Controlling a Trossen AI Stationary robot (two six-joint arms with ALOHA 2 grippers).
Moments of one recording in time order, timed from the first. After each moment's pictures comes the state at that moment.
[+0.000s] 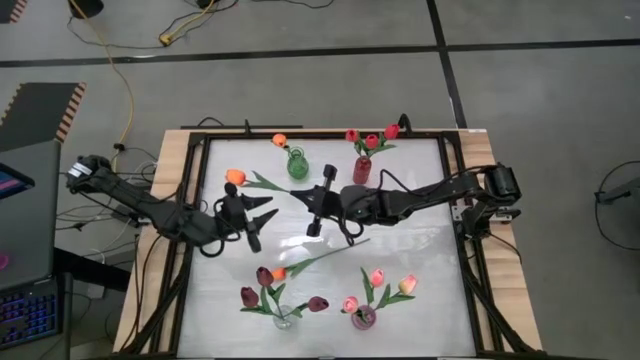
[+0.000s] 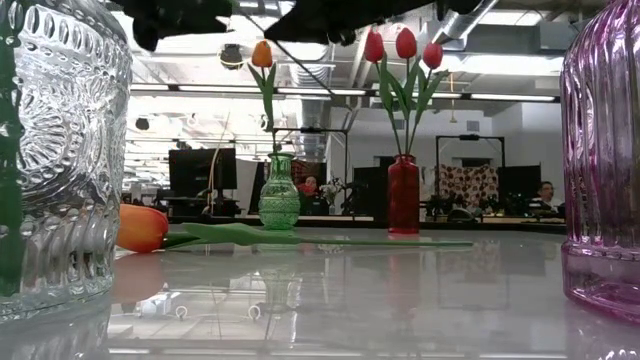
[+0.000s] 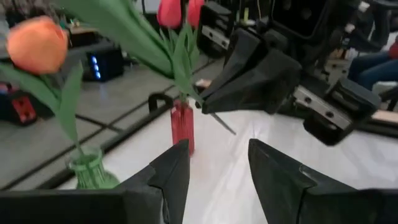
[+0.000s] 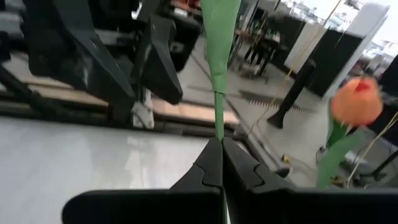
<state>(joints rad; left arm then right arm) -0.42 0.97 0.59 0.19 -0.89 -0.19 0.09 1.74 1.20 0.43 0.43 -0.29</state>
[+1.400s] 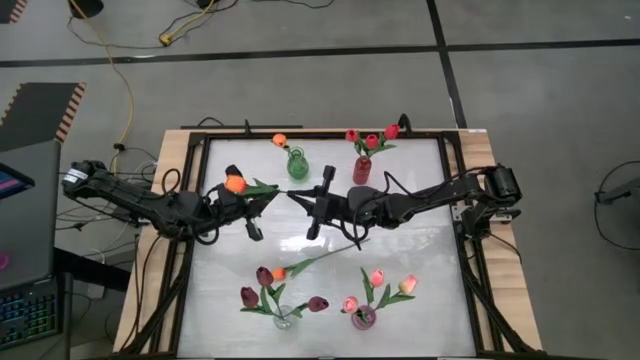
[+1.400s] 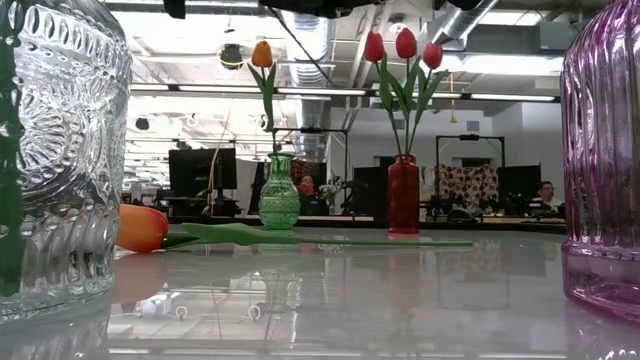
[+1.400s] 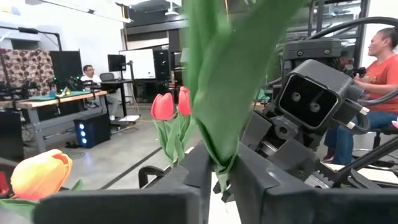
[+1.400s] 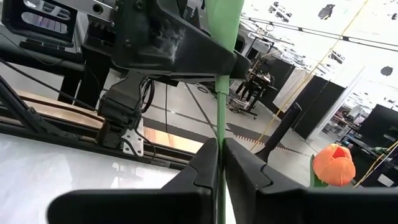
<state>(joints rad) -0.29 0.97 0.59 0.59 -0.69 0.15 0.12 1.74 1.20 0.59 0.42 -0.48</state>
